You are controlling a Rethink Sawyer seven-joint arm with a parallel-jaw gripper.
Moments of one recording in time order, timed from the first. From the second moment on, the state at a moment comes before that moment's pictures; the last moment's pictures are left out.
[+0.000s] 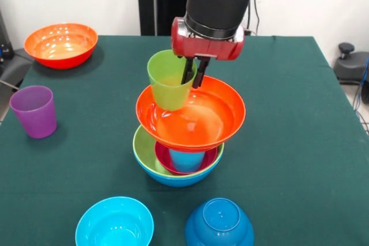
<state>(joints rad) -0.30 -0.61 0.26 1.35 -0.49 0.96 1.82</state>
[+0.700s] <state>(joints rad) -0.20 -0.61 0.19 1.35 -0.41 0.96 1.86</state>
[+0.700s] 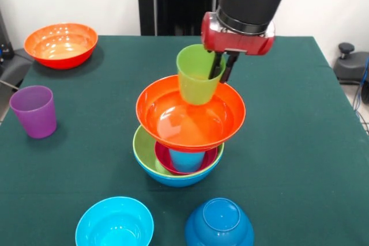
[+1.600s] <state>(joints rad) -0.21 -0.60 0.16 1.35 -0.36 0.96 1.88</state>
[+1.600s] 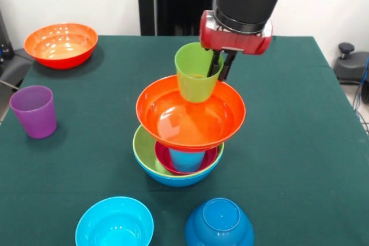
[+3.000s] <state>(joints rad) -0.19 -0.50 0.14 1.13 -0.34 0.98 1.88</state>
